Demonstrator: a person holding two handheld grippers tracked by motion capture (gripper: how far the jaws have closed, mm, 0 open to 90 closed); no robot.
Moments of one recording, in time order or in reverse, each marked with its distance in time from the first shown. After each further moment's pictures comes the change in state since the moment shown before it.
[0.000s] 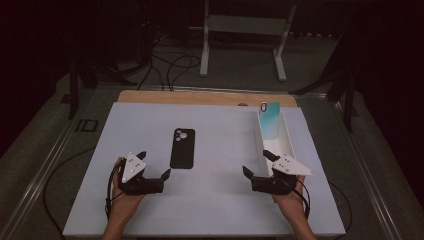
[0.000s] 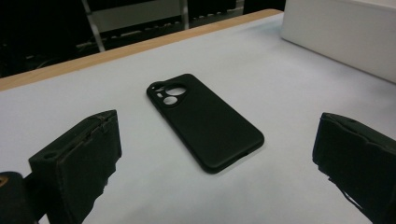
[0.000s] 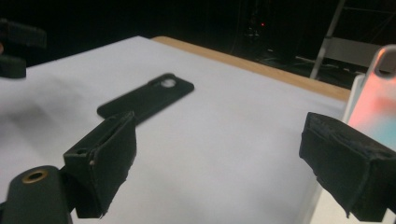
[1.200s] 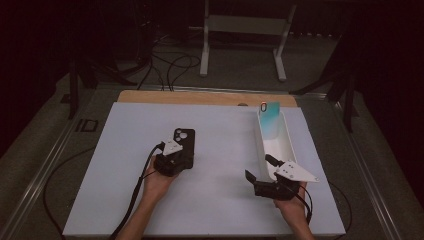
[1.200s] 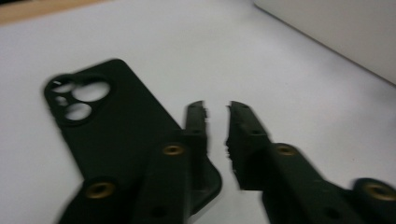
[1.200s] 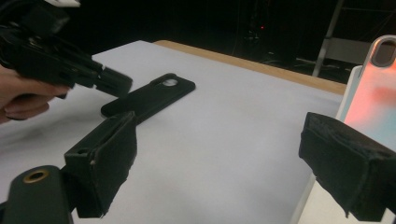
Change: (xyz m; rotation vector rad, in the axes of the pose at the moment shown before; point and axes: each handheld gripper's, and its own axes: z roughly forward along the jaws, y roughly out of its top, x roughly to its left) left arm -0.027 0.024 0.098 0.195 -0.163 -0.056; right arm 0.000 -0.011 -0.008 -0.029 0.003 0.032
